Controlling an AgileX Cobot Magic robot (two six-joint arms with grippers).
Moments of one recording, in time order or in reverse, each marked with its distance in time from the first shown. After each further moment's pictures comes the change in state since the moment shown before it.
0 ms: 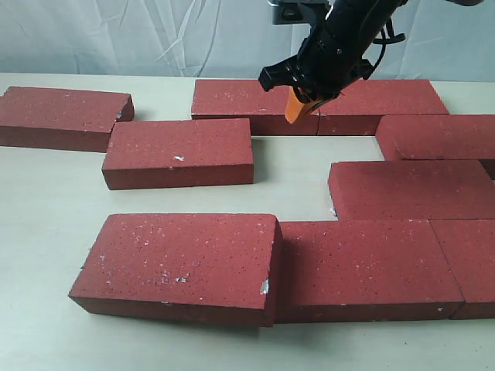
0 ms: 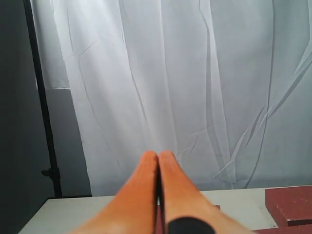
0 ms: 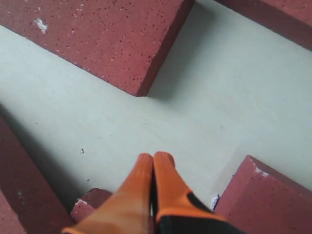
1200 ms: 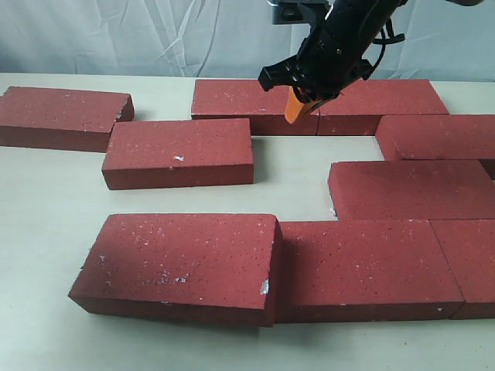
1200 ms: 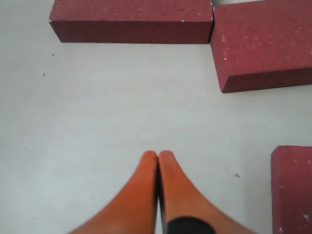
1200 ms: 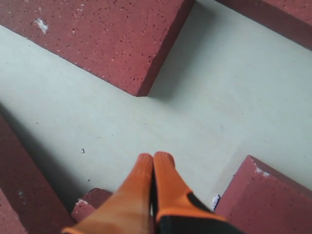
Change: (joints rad) left arm 0.000 0.624 -0.274 -0.007 0.590 -0.026; right arm 0.000 0.000 0.000 0.002 -0.002 0.000
